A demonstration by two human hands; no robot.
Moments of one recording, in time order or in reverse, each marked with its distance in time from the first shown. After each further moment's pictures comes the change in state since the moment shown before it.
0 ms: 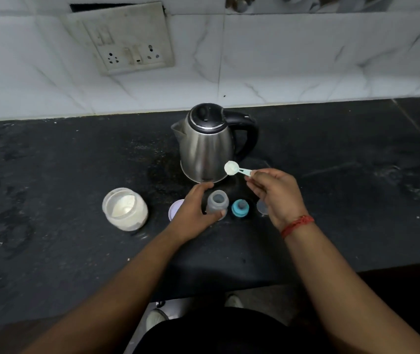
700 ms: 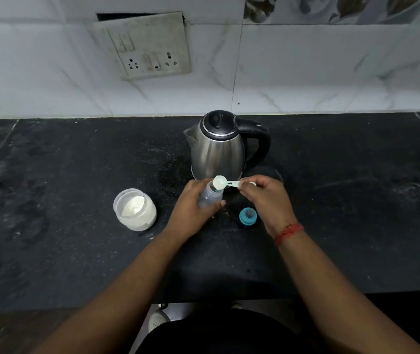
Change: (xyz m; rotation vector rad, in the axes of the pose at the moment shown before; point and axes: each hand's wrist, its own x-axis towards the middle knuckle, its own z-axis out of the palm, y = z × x) left_hand 0.003 0.012 -0.019 -0.022 0.213 -0.026; right_hand 0.004 0.009 0.022 -0.373 -0.097 -0.108
